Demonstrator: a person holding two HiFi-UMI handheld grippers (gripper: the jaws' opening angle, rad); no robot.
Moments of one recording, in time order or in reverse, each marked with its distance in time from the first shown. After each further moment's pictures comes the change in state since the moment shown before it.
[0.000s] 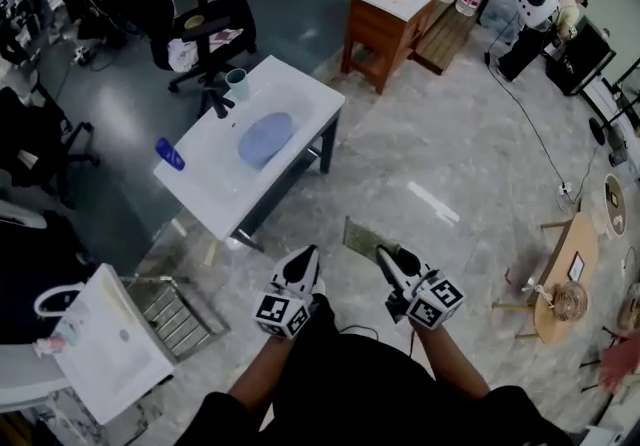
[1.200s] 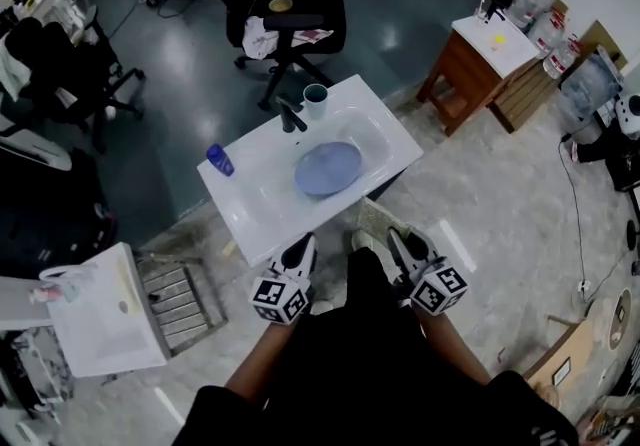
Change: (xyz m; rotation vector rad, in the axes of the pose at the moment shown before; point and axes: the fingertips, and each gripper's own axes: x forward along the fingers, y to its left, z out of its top) left arm 0.066 0.217 0.072 -0.126 -0.080 0.343; right arm 0.270 -0.071 0.033 -0.007 0.134 0.187
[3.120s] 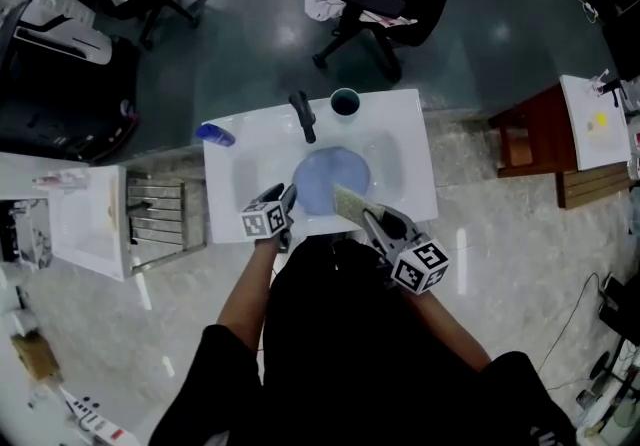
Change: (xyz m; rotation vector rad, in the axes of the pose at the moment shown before) left arm 0.173 0.222 -0.098 -0.365 0.287 0.646; right arm 0.207 -0.141 0.008 0.077 0.441 0.462
